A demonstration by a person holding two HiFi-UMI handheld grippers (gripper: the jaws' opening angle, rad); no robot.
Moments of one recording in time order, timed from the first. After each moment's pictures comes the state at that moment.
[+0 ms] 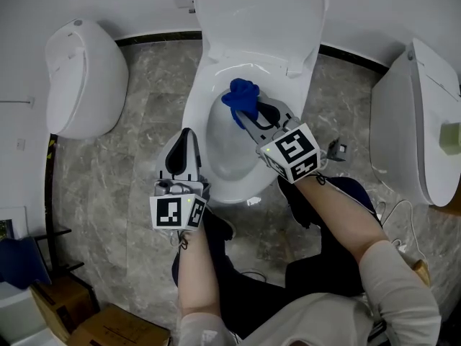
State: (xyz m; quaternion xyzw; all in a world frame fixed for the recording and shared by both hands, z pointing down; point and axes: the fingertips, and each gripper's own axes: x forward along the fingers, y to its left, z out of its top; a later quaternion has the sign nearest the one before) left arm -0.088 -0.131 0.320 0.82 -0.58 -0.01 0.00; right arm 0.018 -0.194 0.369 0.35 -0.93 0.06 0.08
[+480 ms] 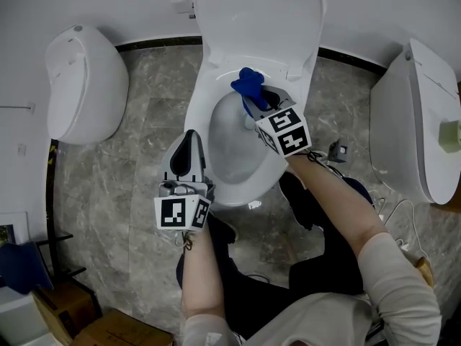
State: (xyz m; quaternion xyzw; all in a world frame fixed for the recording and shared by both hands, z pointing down) left arm -0.083 -0.135 0.320 0.82 -0.57 -0.02 0.01; right arm 0.036 -0.251 0.412 0.41 -0.89 0.09 0.16
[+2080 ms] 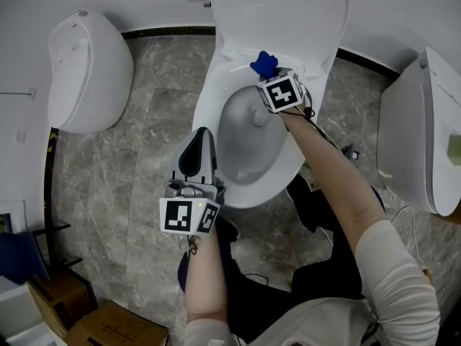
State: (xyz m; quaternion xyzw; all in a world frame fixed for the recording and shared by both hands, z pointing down) left arm -0.088 -0.139 0.324 0.82 -0.57 -0.05 0.04; right arm 0.043 -0.347 0.502 0.46 -0.82 0.14 0.32
